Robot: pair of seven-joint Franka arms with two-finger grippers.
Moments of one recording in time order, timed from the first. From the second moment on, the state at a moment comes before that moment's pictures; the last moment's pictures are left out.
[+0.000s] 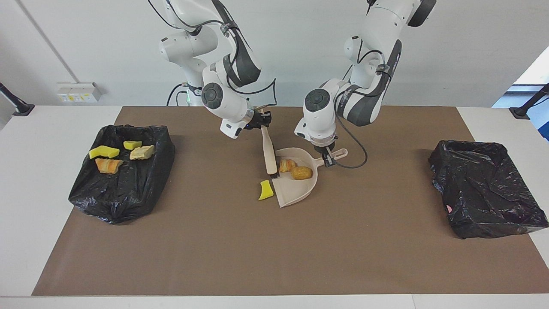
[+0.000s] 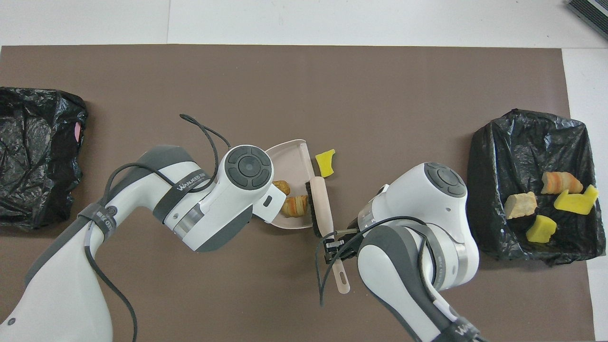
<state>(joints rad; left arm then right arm) 0.02 0.32 -0.67 -1.91 0.40 1.95 0.56 0.47 0.03 -0.02 -2.16 0.59 1.92 0.06</state>
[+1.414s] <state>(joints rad) 0.02 0.32 -0.67 -1.92 0.40 1.96 0.57 0.48 0.25 0.00 -1.92 0.34 1.89 0.05</state>
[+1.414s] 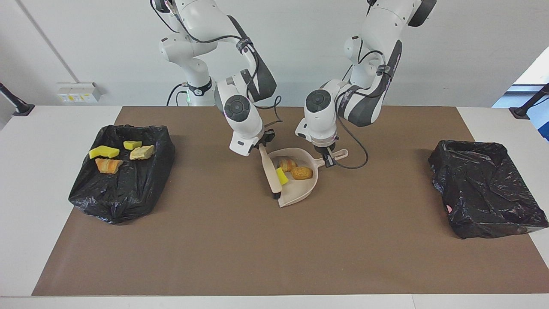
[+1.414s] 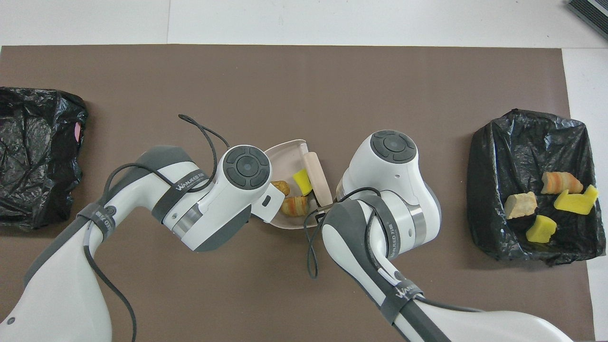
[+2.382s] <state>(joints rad) 0.05 0.31 -0.63 -1.91 0.40 1.99 0.77 0.48 -0.06 0.00 -1.97 0.23 1.64 0.43</state>
